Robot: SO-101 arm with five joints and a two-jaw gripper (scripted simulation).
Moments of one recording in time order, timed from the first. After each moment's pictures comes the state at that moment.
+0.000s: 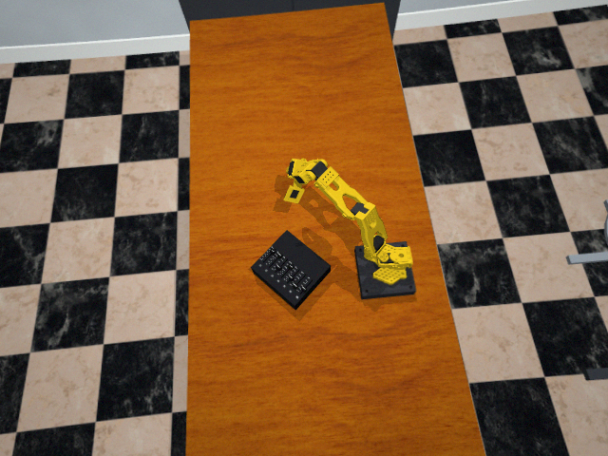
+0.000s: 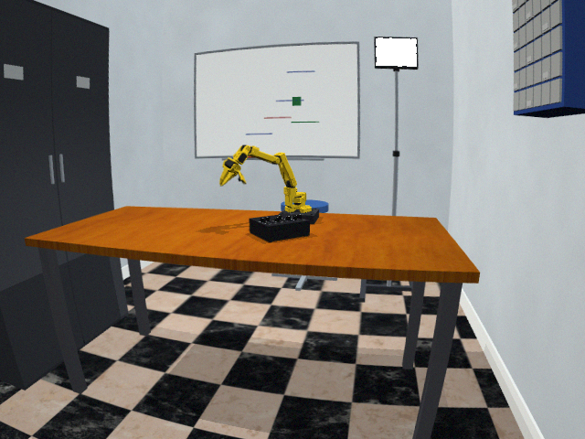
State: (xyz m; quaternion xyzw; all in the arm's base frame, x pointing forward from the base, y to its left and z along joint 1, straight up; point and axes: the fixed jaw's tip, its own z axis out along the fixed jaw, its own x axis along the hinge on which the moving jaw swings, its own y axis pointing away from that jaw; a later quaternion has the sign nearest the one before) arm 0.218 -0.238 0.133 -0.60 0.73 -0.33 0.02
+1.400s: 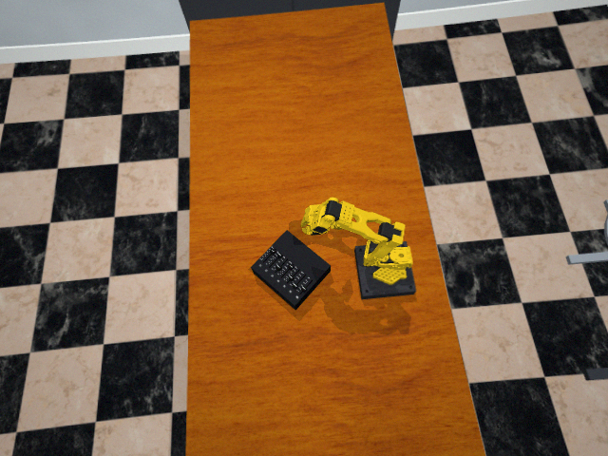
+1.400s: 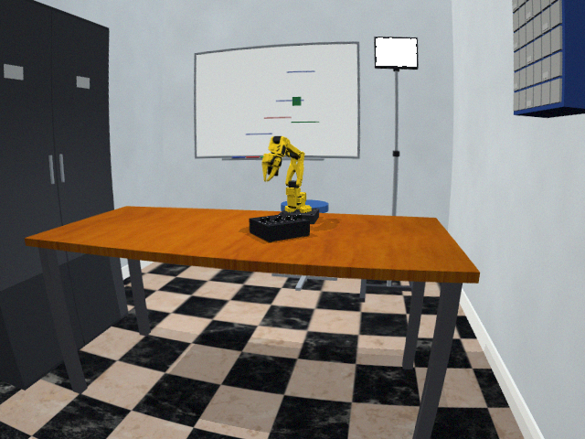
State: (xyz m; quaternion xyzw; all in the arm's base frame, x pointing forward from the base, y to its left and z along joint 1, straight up) arm 0.201 -0.072 0.148 -0.97 -0.06 -0.20 -0.08
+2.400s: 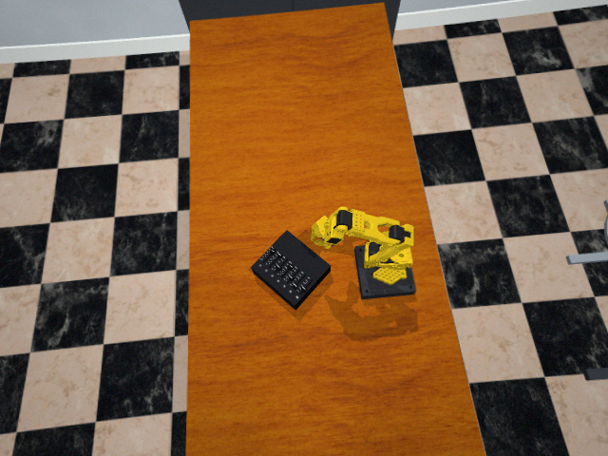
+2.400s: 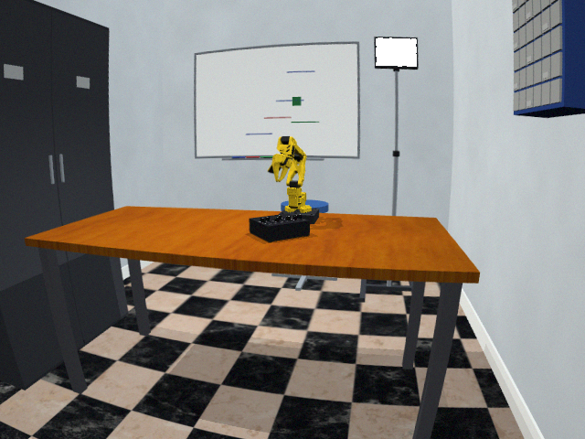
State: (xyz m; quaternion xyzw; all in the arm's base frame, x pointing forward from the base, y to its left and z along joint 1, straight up) arm 0.178 -0.035 0.145 -0.93 -0.32 -0.17 -0.09
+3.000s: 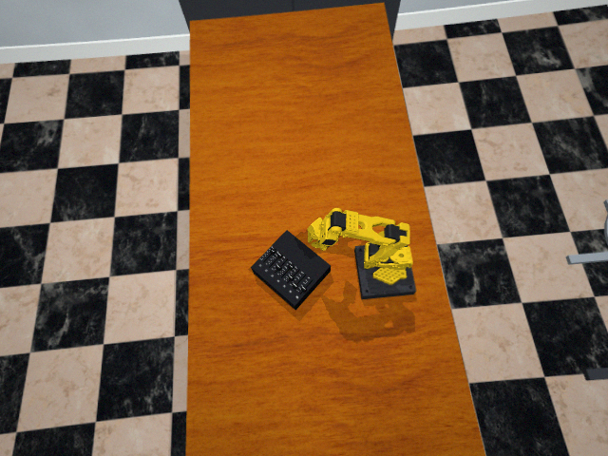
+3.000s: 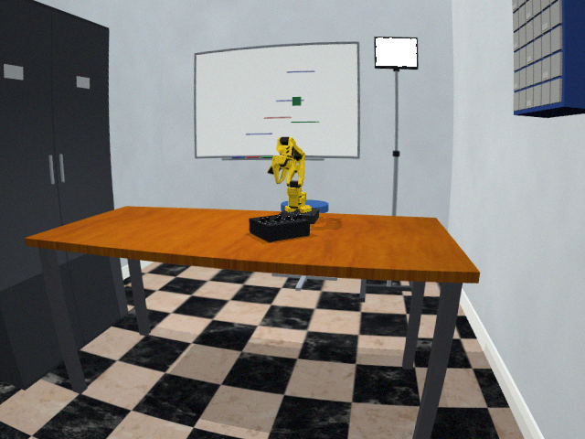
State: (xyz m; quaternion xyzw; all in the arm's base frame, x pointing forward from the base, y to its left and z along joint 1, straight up) arm 0.185 -0.032 0.140 -0.93 -0.33 -0.15 -0.08
